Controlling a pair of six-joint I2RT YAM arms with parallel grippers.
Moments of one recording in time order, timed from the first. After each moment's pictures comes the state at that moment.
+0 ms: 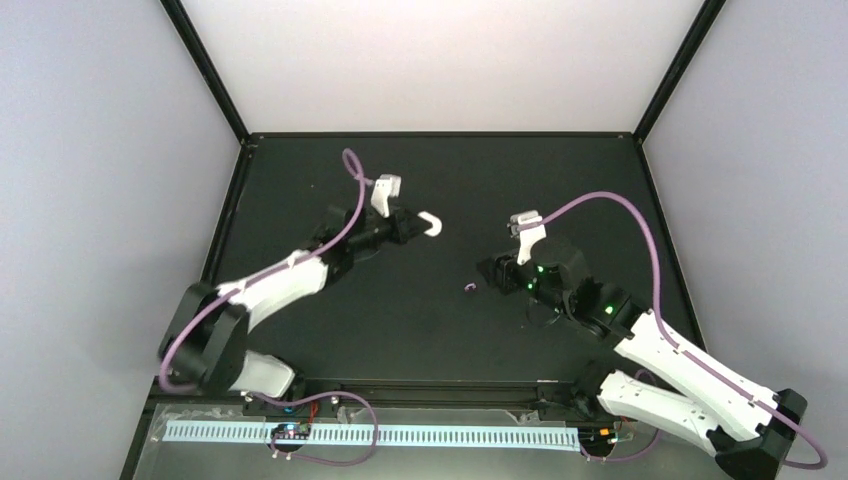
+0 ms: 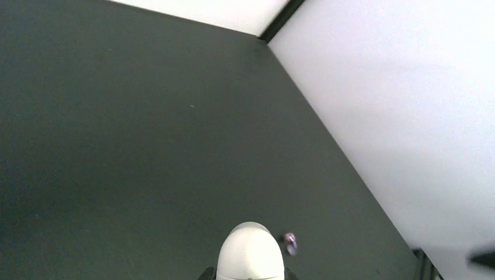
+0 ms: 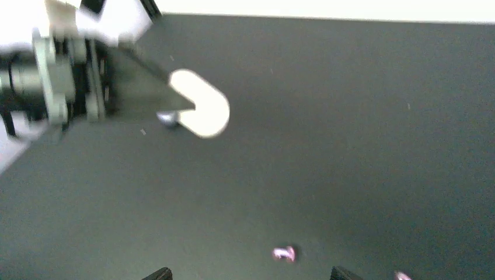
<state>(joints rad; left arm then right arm) -0.52 1.32 0.71 0.32 0.40 -0.56 0.84 0.82 0.84 -0.45 0.21 0.40</state>
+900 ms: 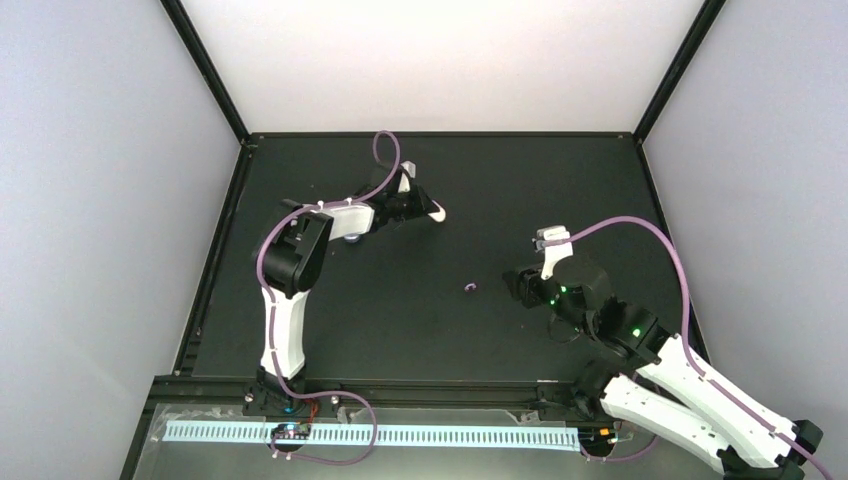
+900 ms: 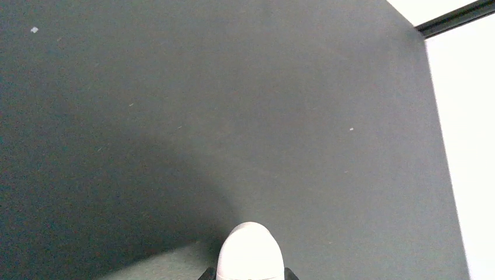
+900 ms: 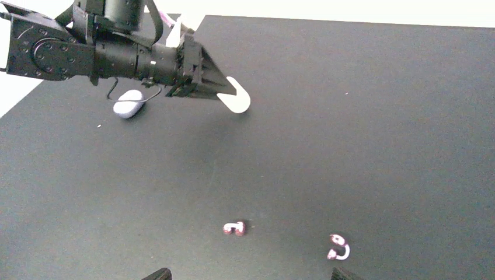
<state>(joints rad) -0.42 2.10 1.30 0.16 0.35 -0.72 0.84 0.64 0.73 -0.60 0.31 0.40</state>
